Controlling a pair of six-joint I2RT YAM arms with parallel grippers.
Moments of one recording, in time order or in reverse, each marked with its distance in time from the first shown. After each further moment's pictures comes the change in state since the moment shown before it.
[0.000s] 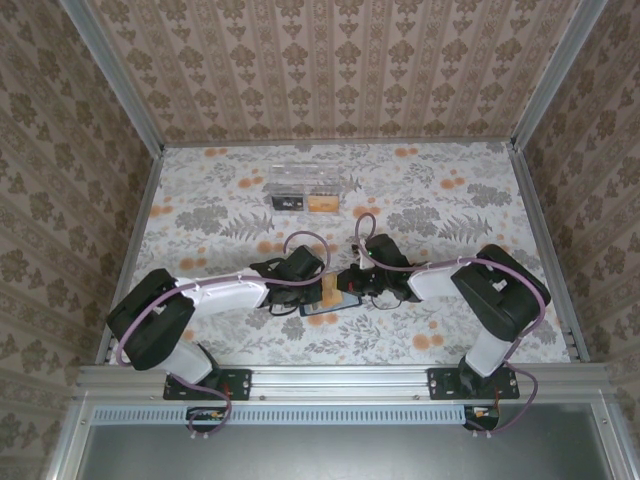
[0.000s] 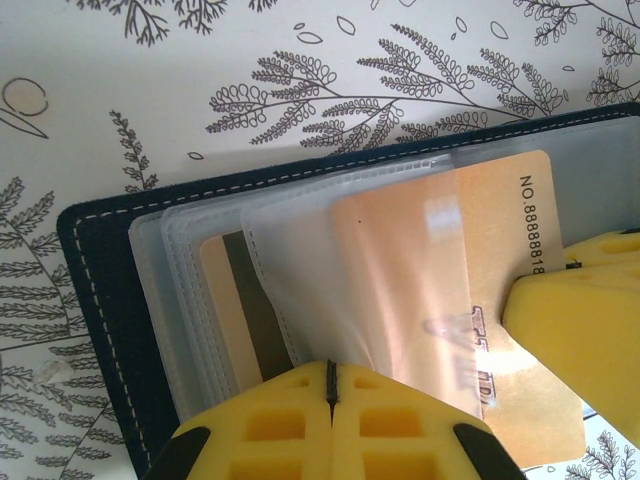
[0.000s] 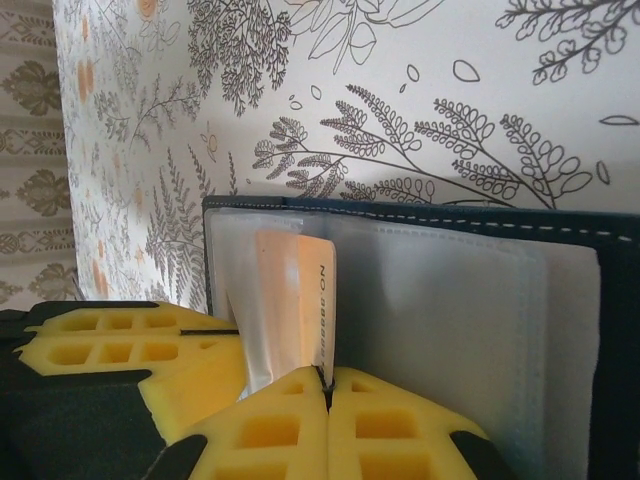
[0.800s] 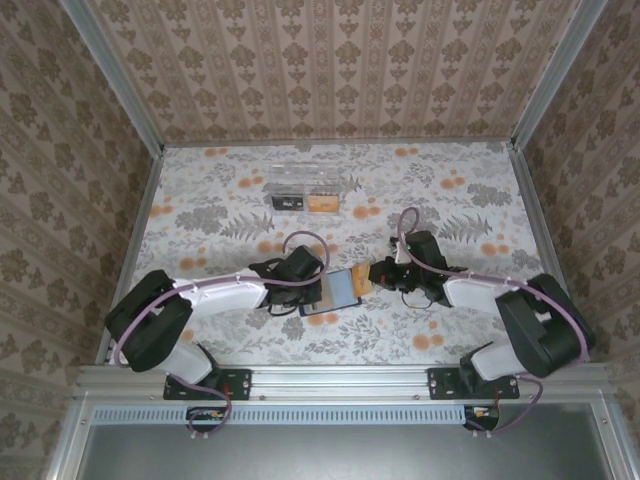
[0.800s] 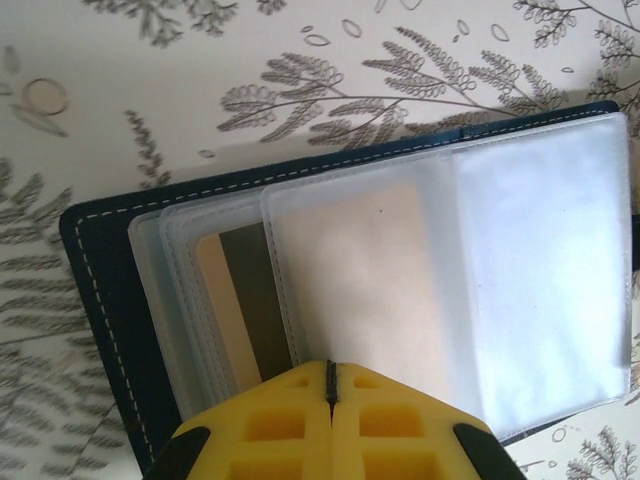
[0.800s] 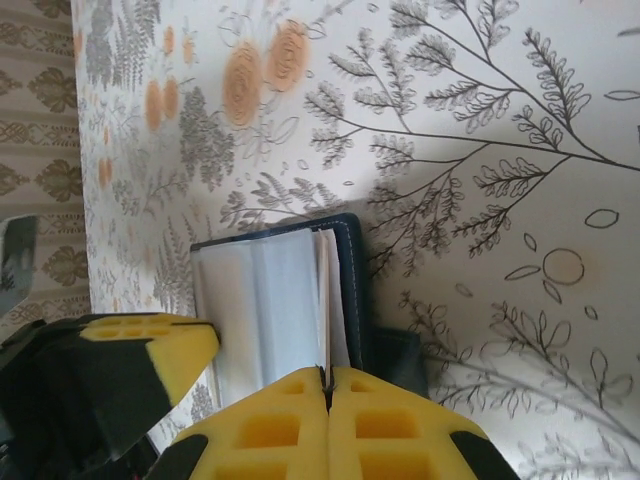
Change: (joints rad) left arm 0.000 -0.033 -0.010 -0.016 -0.012 0.002; right arm -0.212 -0.319 -0.147 -0.153 -0.018 -0.065
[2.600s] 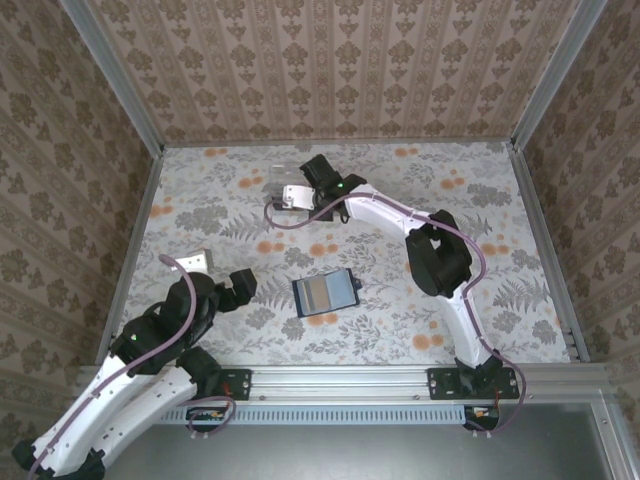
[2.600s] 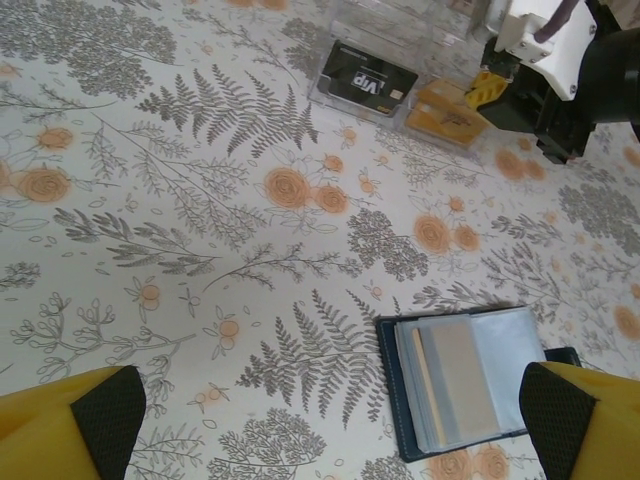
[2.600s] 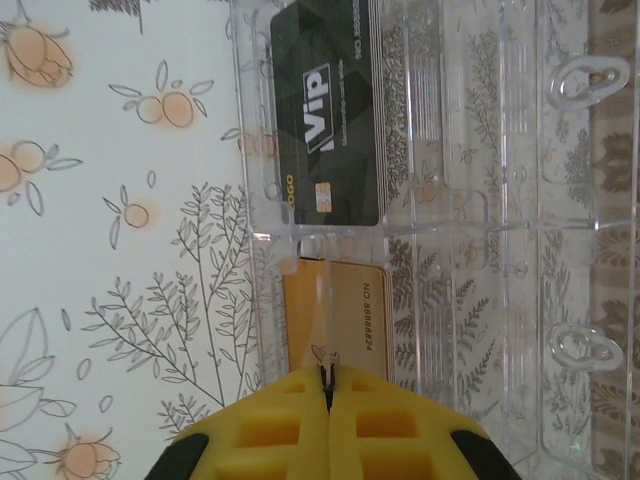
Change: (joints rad) left arm 0.161 -1.064 -0.052 -0.576 -0.336 0.156; right arm 0.224 0.858 1.419 -0.720 0.641 -1.711
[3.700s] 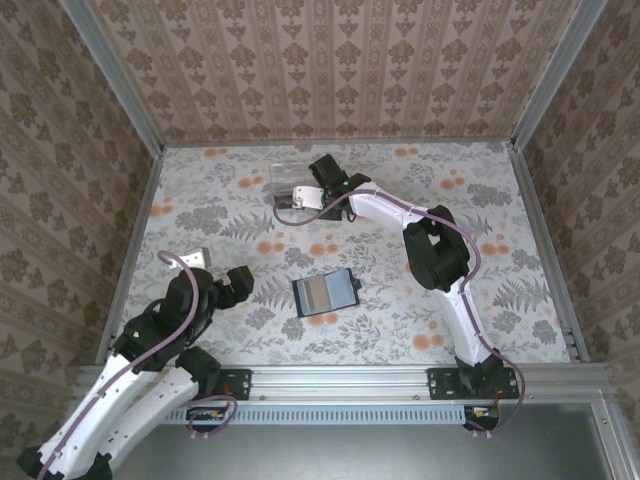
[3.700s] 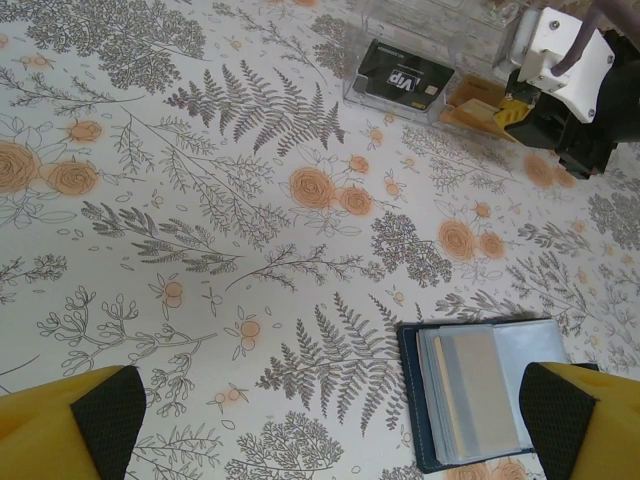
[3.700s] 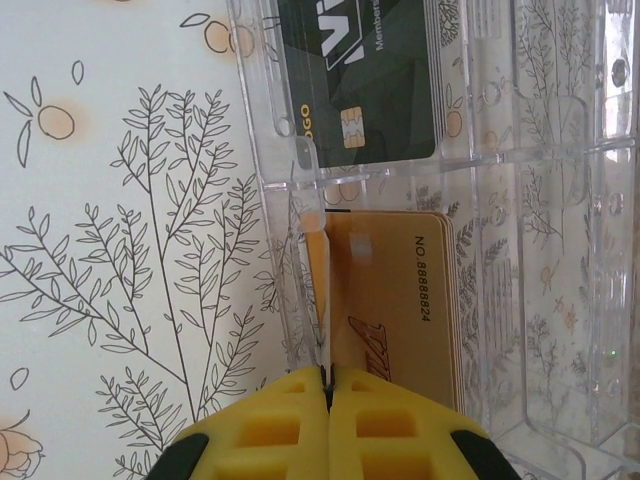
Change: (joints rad) left arm 0.084 0.024 0.000 0.001 0.042 0.019; right arm -0.041 0.052 0.002 0.005 0.000 -0.054
